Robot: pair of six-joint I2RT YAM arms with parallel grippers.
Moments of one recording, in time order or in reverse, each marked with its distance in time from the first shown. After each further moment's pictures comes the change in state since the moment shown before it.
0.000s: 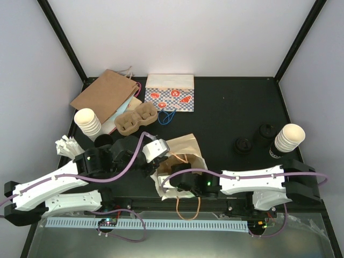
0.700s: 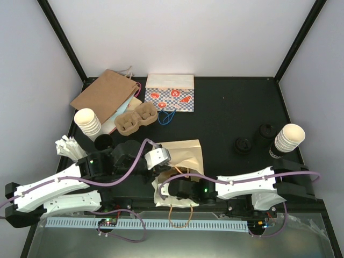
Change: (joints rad) left arm 0.000 -0.045 -0.117 0.088 0.164 0.014; right arm 0.067 0.081 -0.047 0.040 -0.037 0.130
